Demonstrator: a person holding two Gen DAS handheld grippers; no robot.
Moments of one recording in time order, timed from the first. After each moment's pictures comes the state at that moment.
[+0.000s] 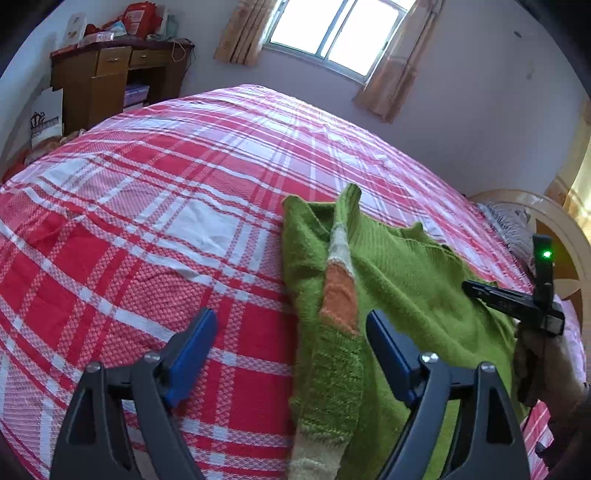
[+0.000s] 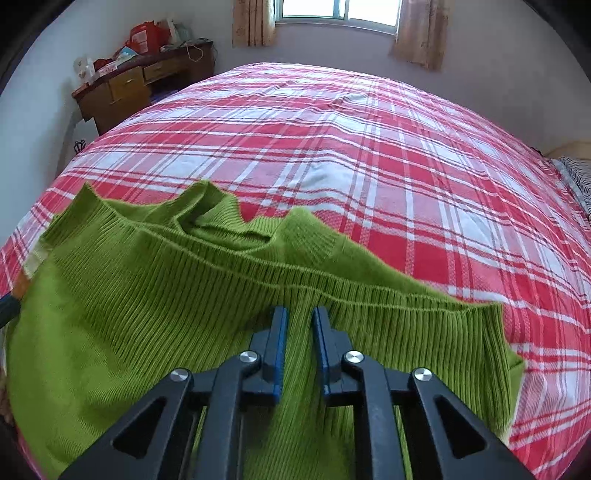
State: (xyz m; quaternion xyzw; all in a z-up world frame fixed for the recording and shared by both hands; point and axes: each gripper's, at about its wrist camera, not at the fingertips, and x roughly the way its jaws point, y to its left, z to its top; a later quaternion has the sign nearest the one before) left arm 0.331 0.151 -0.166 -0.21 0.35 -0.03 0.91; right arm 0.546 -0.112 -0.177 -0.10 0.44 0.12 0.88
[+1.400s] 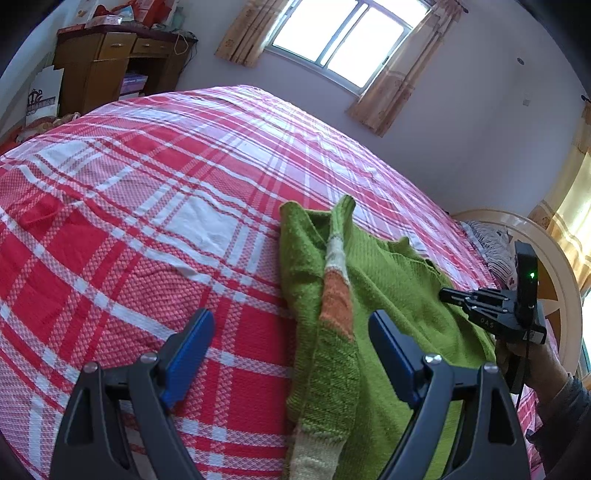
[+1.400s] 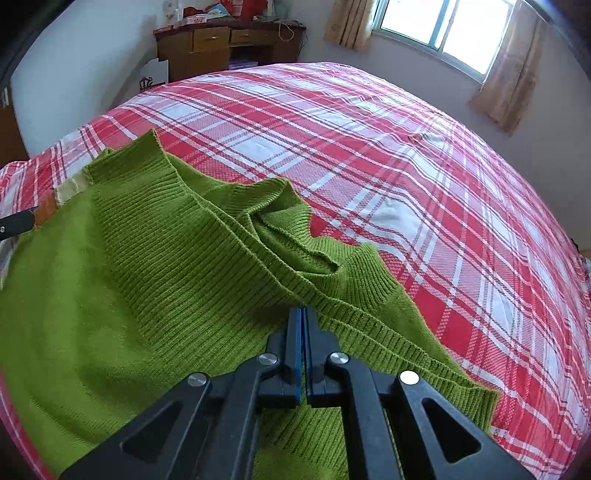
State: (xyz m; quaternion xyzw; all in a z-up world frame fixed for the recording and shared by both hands) left arm 0.324 0.166 -0.167 -0.26 0.34 -0.06 0.90; right arm 0.541 -0.077 -0.172 -0.24 0.42 0.24 0.85
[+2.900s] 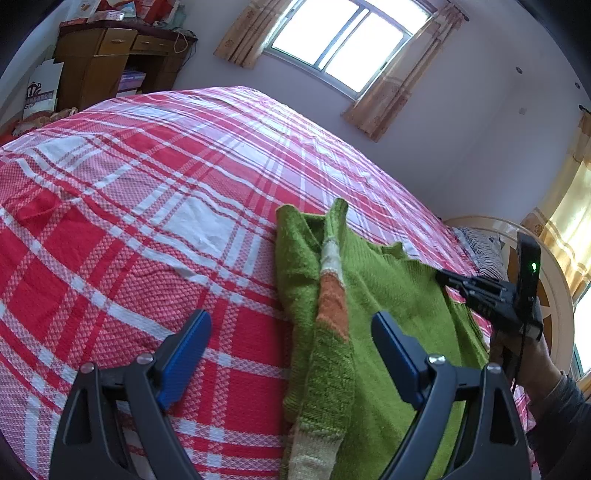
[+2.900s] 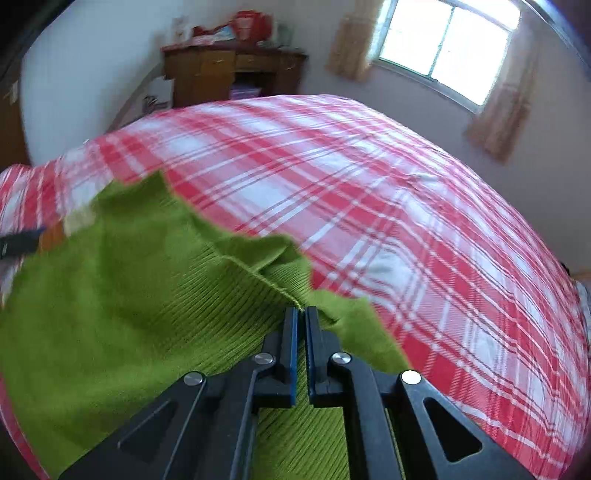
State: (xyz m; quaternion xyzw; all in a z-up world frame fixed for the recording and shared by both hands) left arm 0.323 0.168 -0.168 -0.27 0.33 -0.07 0.90; right arm 0.543 -0.064 -0.150 -0.24 0.36 0.23 0.87
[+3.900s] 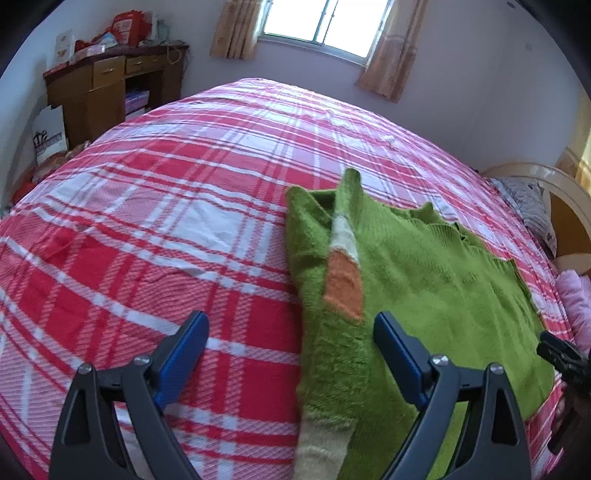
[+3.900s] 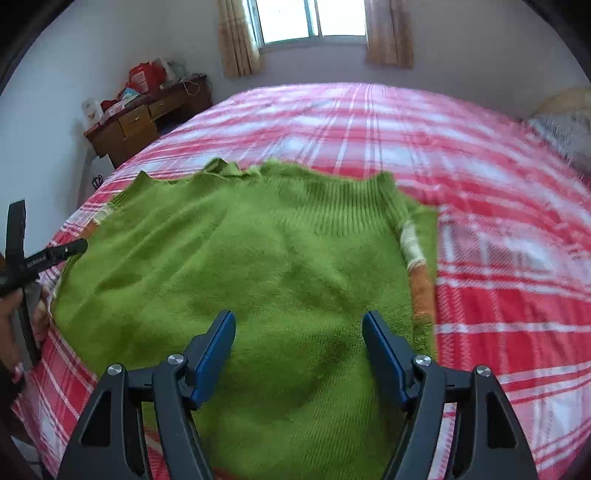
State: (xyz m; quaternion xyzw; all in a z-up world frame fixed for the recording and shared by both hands) left arm 0.334 0.144 -0.157 -0.16 0.39 -0.01 0.91; right arm 0.396 -0.196 -0.155 -0.04 0.40 0.14 0.91
